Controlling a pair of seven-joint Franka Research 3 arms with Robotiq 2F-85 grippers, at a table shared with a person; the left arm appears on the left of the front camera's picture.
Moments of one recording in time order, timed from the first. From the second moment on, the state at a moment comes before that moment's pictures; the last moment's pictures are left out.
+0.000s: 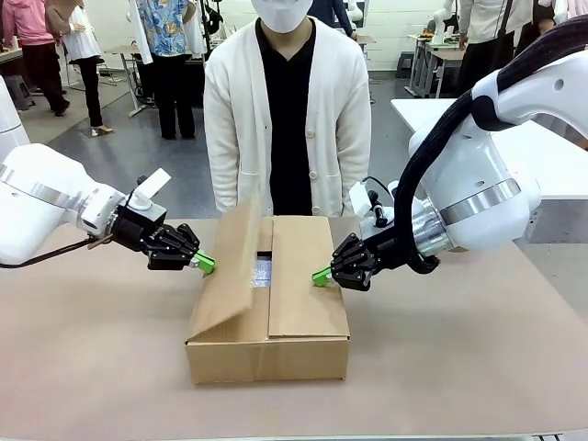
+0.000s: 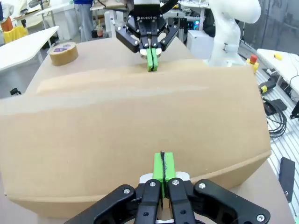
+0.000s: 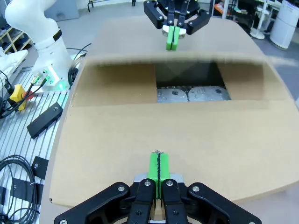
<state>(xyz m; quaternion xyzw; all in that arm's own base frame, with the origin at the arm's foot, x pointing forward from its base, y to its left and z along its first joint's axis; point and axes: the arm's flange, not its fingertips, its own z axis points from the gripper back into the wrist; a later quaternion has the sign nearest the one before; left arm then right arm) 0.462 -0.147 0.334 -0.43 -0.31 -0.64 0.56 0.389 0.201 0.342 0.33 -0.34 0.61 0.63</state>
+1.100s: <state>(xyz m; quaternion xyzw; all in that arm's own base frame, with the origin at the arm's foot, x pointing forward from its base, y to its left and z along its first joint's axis) 0.467 -0.153 0.332 -0.42 -0.29 -0.65 0.56 0.389 0.202 0.342 0.33 -0.34 0.61 0.63</state>
